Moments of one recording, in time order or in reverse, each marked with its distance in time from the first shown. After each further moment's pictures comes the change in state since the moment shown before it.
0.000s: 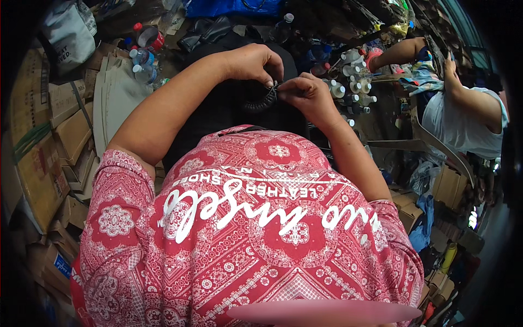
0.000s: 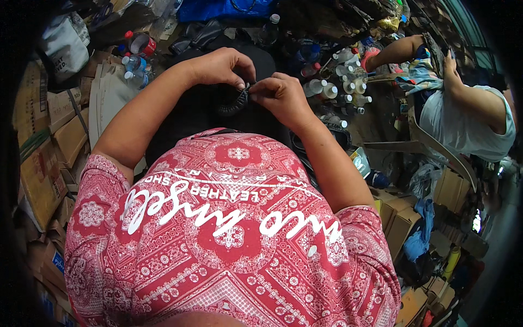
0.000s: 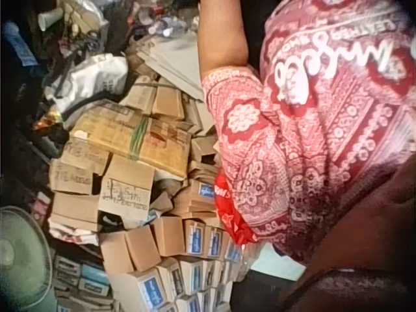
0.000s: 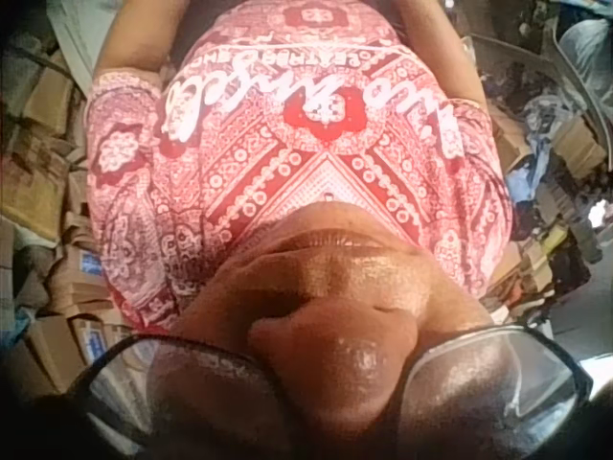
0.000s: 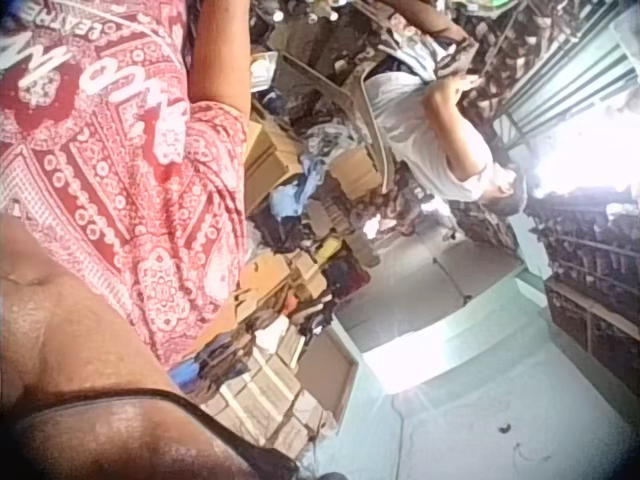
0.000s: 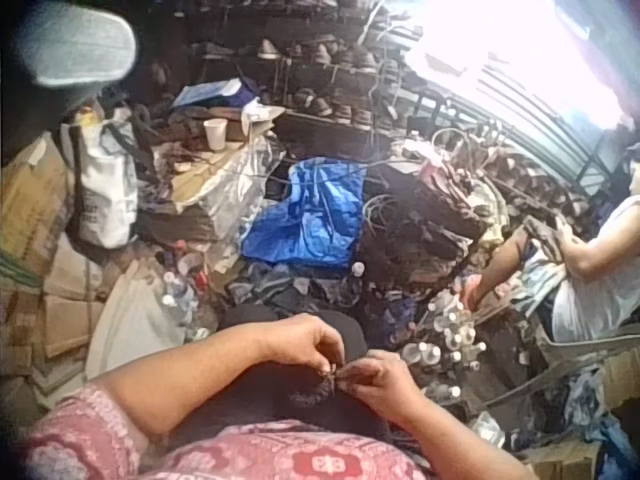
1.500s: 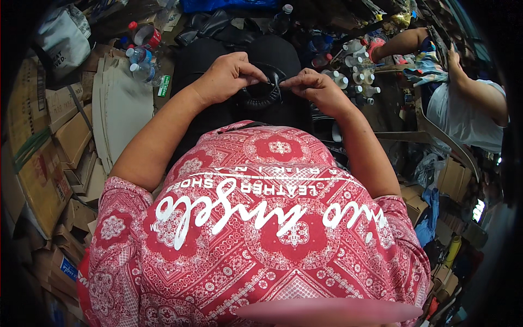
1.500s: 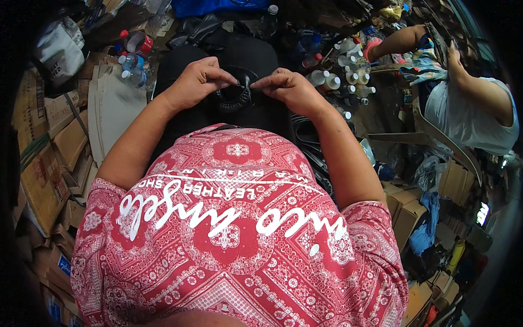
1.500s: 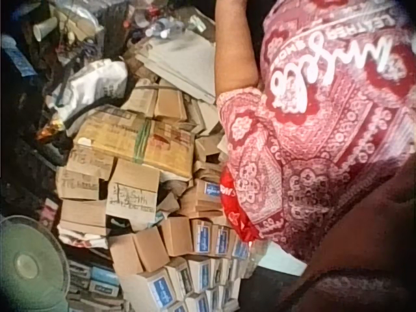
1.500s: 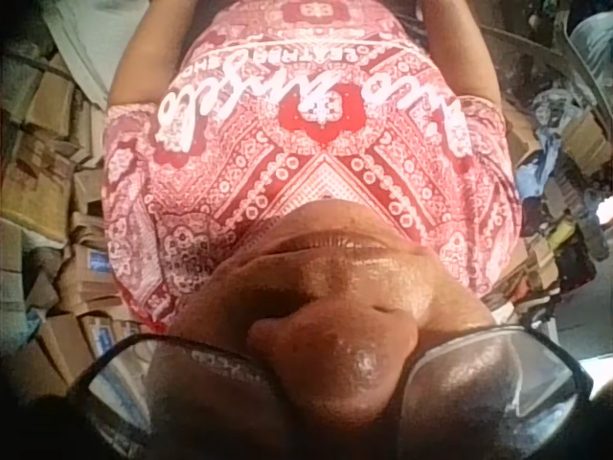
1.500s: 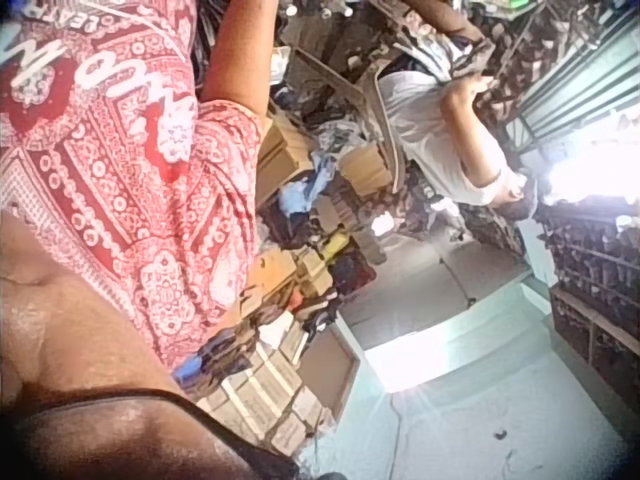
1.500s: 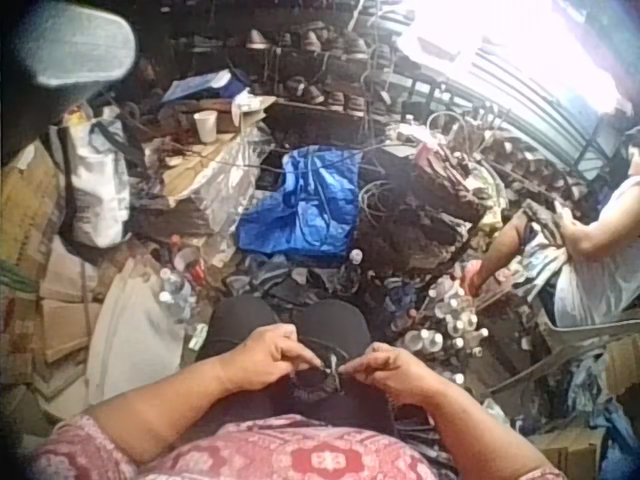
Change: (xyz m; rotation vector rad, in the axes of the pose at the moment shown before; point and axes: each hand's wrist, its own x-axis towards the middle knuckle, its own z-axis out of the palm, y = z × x) left_hand -0.048 -0.012 0.039 0.073 0.457 0.042; right_hand -0.003 0.023 -0.017 0.259 -0.255 0.160
